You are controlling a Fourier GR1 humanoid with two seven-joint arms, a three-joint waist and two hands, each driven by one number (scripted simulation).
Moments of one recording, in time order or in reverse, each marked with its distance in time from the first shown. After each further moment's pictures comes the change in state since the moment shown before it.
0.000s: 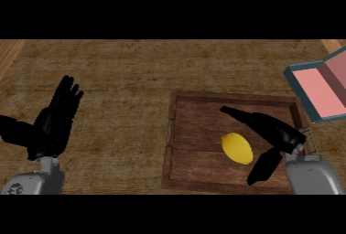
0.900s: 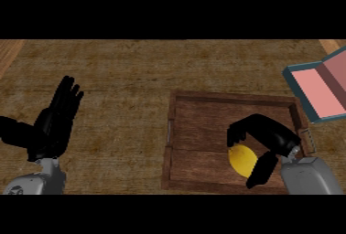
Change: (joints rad) left arm 0.006 -0.032 0.013 -0.033 -0.036 -0.011 0.029; right arm 0.014 -0.021 0.045 0.036 0.180 -0.083 -0.230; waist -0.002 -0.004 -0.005
